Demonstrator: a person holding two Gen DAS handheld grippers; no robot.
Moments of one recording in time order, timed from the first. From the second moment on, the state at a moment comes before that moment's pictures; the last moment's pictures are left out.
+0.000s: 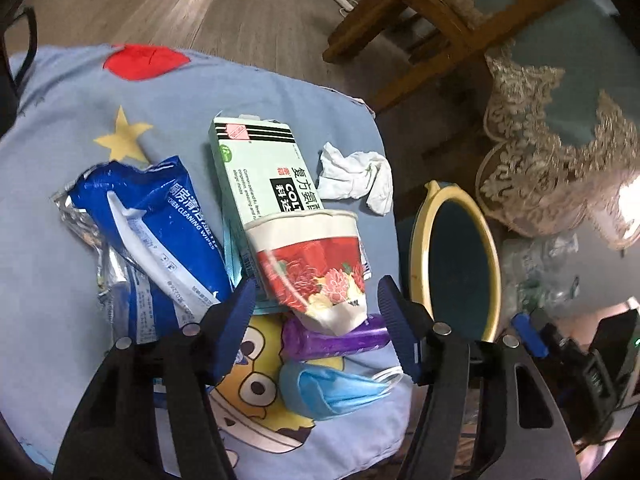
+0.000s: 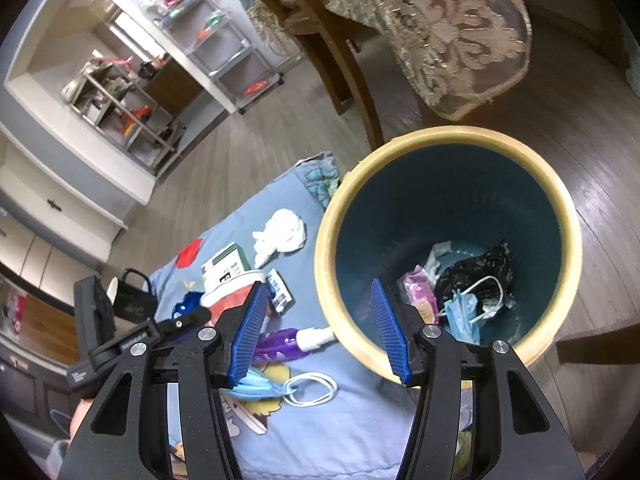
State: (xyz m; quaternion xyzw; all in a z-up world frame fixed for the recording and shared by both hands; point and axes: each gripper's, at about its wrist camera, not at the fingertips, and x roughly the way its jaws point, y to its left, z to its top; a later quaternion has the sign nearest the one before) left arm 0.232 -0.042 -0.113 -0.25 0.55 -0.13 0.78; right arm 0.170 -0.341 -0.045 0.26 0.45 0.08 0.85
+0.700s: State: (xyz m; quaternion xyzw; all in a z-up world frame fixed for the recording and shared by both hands) left arm 0.238 -0.024 -0.093 -0.26 0.52 -0.09 0.81; right arm 0.194 -0.228 -0.074 0.07 0.51 0.19 0.83
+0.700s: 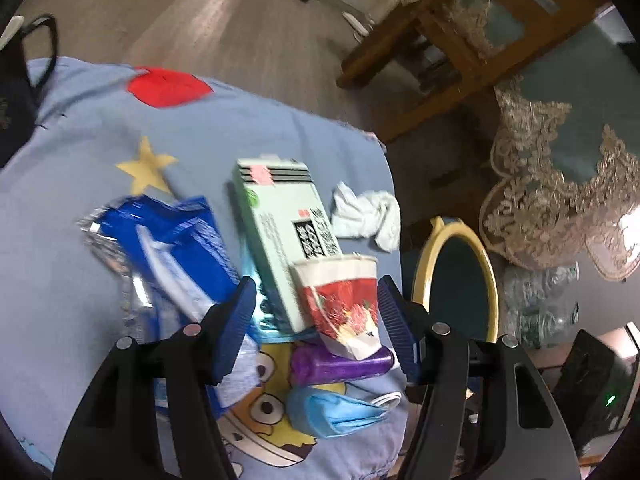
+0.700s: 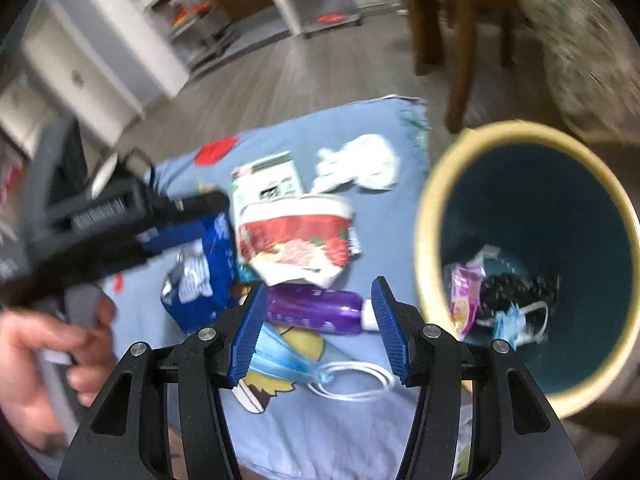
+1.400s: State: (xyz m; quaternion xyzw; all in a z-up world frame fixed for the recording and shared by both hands) left arm 0.200 0.029 -0.063 -0.23 0.49 -0.07 0.83; right arm 0.213 -0.159 -0.109 -0.07 0.53 0.21 0.82
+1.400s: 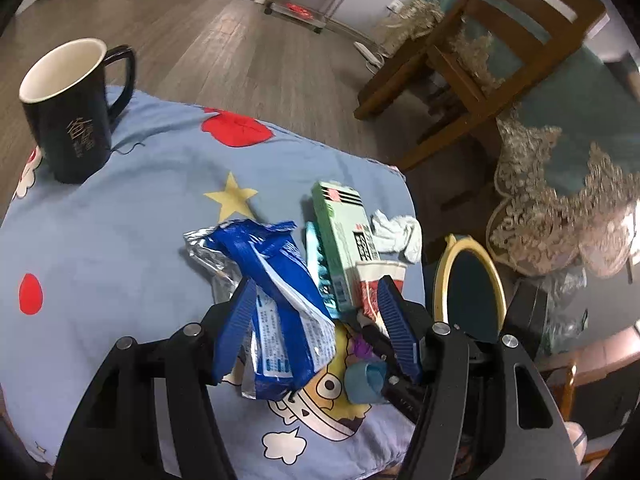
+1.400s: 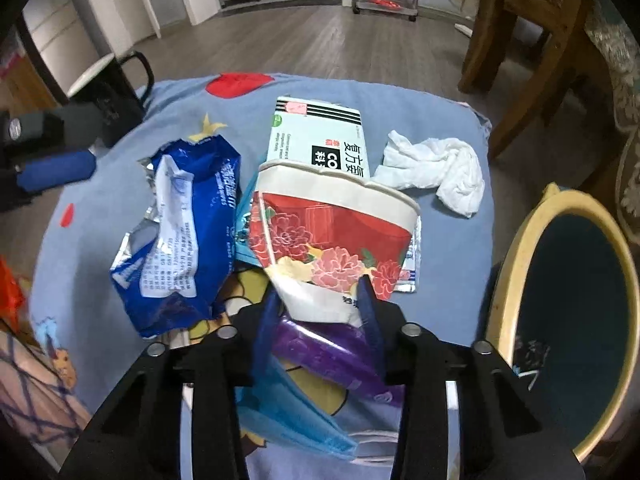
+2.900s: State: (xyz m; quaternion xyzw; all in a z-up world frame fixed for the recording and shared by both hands) left arm 0.160 -0.086 -0.107 -0.03 0.56 -0.21 0.80; right arm 0.195 -0.224 -0.048 0.12 0.47 0.25 0.84
